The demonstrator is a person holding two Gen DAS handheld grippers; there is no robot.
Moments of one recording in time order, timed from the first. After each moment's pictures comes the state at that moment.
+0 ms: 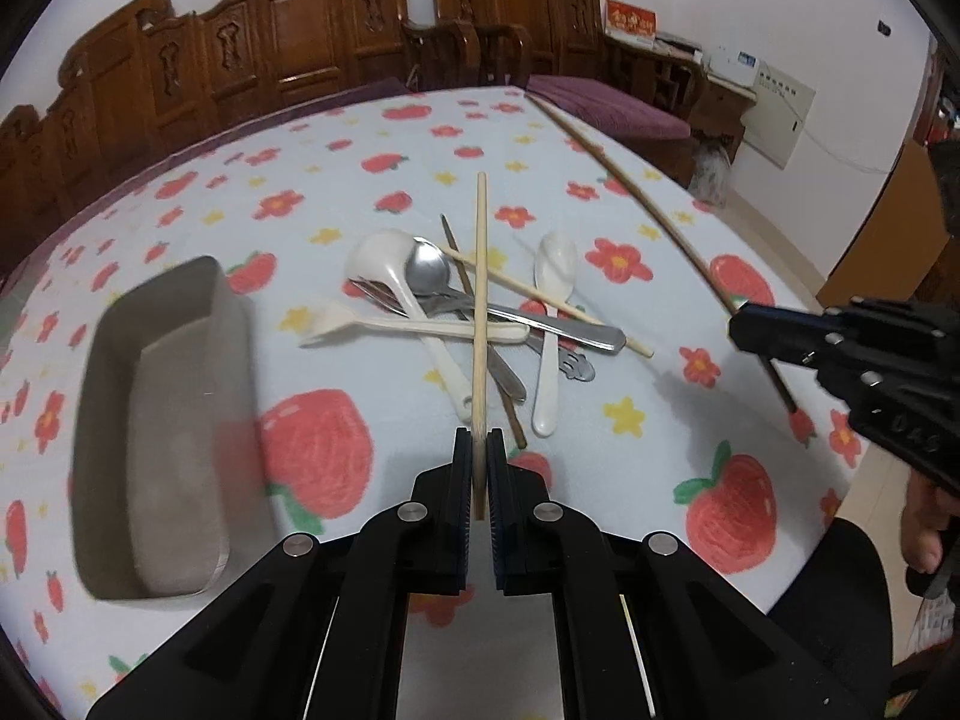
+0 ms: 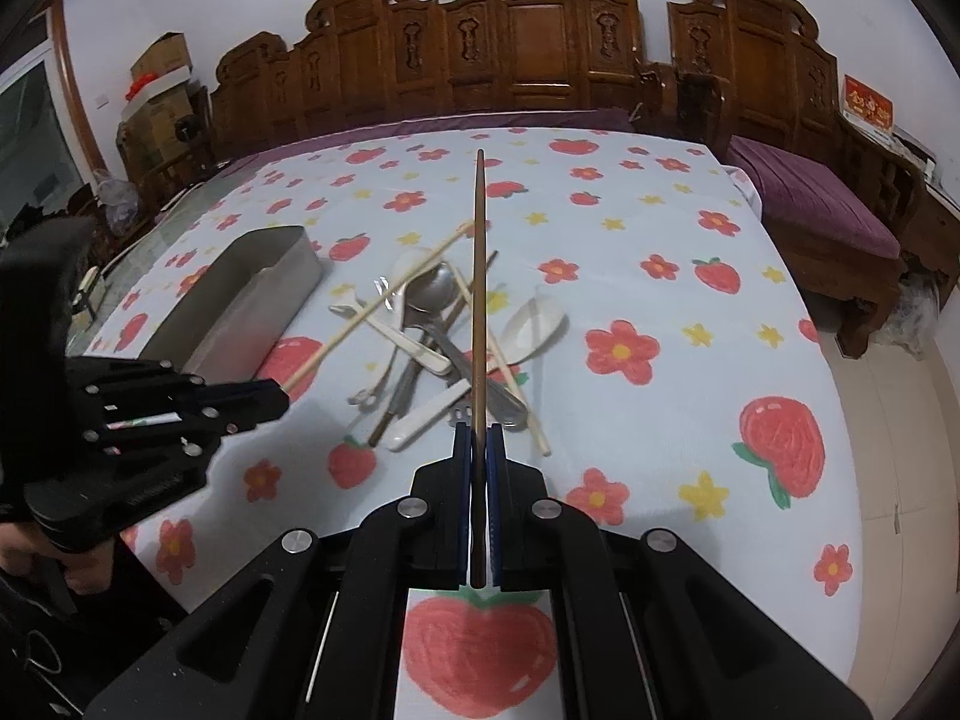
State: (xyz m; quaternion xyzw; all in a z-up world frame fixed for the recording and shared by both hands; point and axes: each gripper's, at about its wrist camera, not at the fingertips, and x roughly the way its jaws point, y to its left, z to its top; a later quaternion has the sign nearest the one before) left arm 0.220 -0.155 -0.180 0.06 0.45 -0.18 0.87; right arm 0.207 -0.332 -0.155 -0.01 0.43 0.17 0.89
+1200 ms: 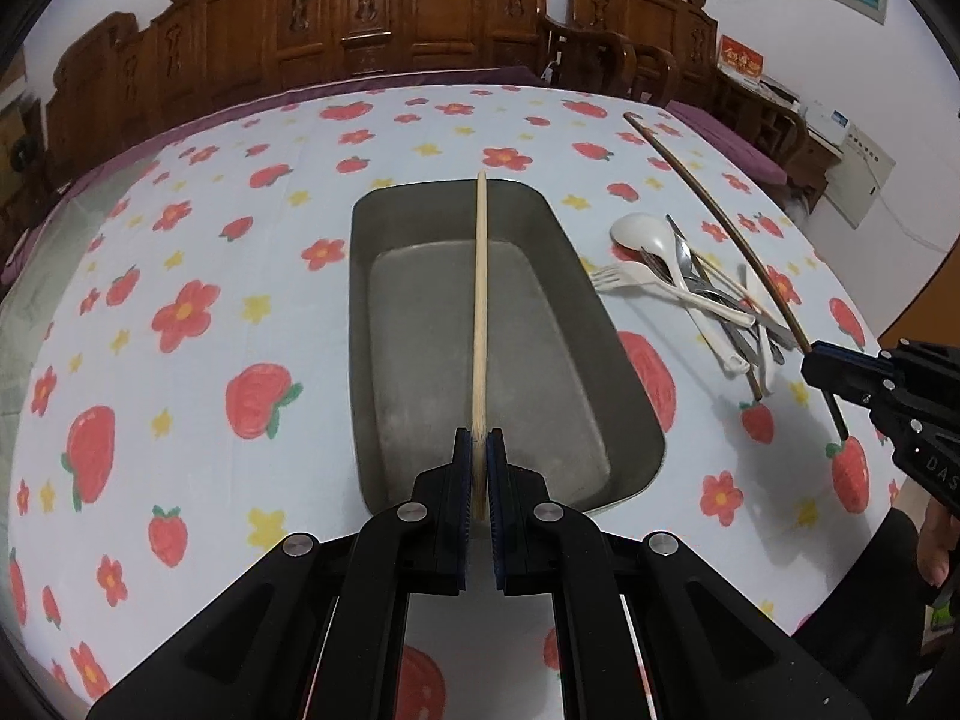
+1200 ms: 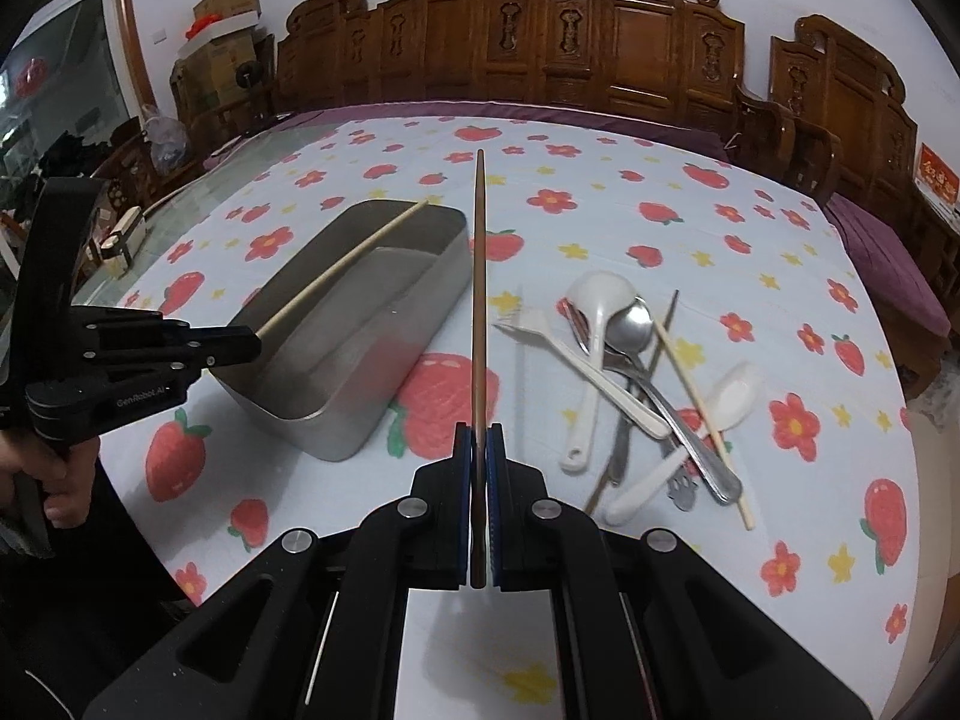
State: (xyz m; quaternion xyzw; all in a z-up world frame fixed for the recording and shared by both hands) left arm 0.225 0.016 -0.187 0.01 0.47 -0.10 0.88; right arm 0.216 -0.188 -0.153 -0.06 0.44 0.22 0.87
